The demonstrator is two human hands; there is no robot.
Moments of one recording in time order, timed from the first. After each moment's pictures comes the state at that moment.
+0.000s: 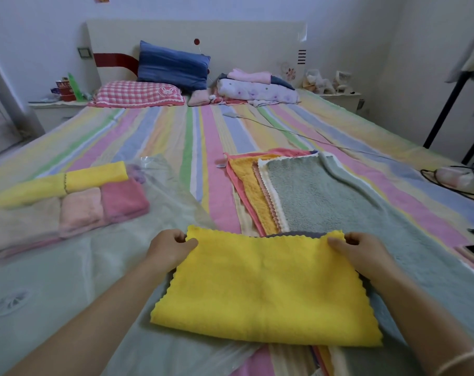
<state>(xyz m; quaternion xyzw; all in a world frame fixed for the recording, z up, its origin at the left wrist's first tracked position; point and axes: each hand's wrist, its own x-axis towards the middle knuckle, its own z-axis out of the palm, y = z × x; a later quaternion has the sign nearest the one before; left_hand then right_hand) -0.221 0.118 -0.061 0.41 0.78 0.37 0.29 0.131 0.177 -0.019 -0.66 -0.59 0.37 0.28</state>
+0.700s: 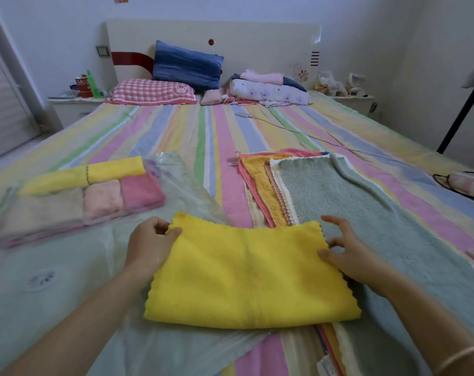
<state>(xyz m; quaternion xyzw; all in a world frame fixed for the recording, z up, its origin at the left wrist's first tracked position) -0.242 0.067 -0.037 0.38 0.78 0.47 0.14 0.111 0.156 -0.013 -0.56 -0.69 0.42 0.19</state>
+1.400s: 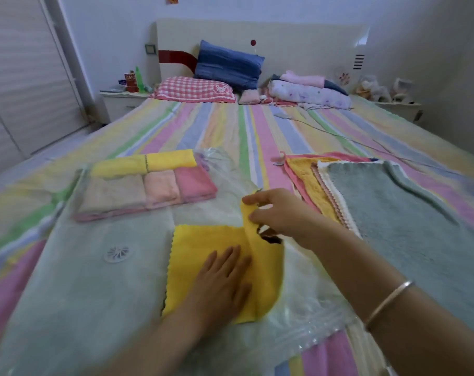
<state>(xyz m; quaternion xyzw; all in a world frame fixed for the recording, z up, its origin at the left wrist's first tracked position) -0.233 -0.009 -0.106 0.73 0.65 0.16 -0.12 -0.104 0.094 0.061 -0.41 -0.76 0.47 0.19</state>
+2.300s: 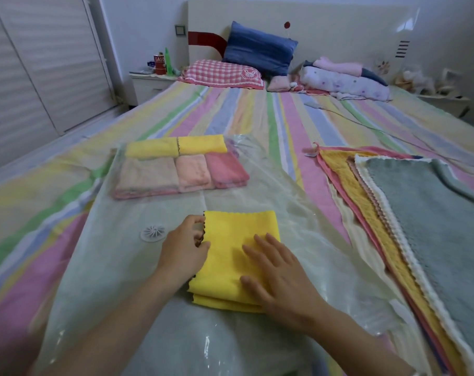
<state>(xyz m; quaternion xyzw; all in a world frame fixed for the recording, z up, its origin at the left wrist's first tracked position) -0.313 -0.047 -0.050 0.39 0.80 0.42 0.16 -0.113 0.030 -0.065 -0.28 -0.94 0.16 0.10</state>
